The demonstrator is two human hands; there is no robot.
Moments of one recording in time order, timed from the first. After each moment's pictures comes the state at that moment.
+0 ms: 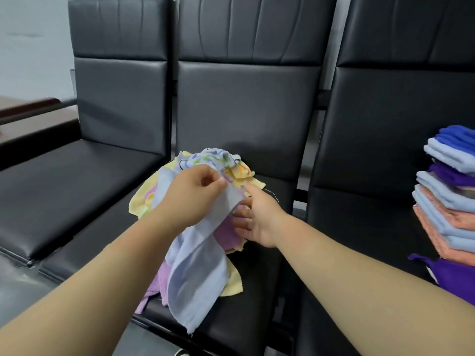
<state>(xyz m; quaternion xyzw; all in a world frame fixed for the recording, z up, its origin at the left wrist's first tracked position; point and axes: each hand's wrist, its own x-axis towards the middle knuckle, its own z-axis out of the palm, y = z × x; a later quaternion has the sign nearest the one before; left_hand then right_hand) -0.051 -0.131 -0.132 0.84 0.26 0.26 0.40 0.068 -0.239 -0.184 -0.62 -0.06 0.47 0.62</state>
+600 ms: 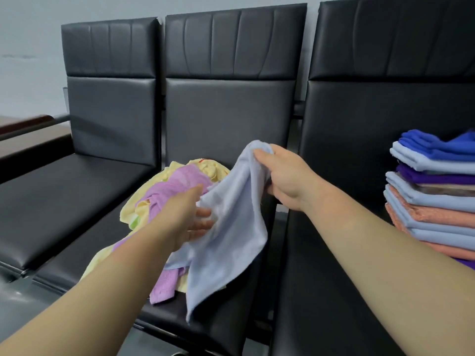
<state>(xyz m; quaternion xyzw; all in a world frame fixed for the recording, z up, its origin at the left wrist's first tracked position) -0.056 -0.172 -0.127 0.62 0.40 0.14 0.66 0.093 -0.317 -0.084 -0.64 -0.28 0.26 0.67</state>
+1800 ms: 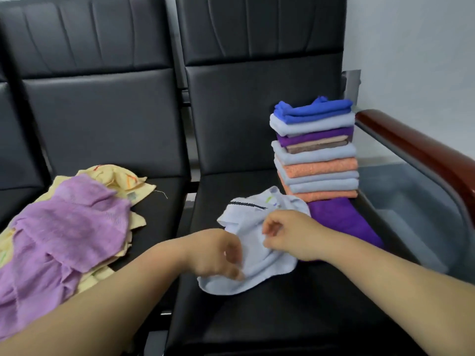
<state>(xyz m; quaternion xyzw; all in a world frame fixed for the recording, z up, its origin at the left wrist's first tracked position) 0.038 -0.361 -0.184 0.95 -0.06 -0.22 0.20 0.112 -0.583 -0.195 -0.90 -0.24 0.17 0.30</state>
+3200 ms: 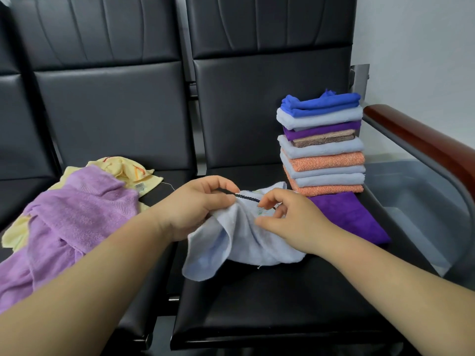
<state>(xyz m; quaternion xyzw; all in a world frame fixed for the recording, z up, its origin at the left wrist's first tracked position) 0.027 -0.346 -0.137 0.73 0.04 -0.06 0.68 0.090 -0.570 -0.182 -0.86 -0.25 0.06 0.44</state>
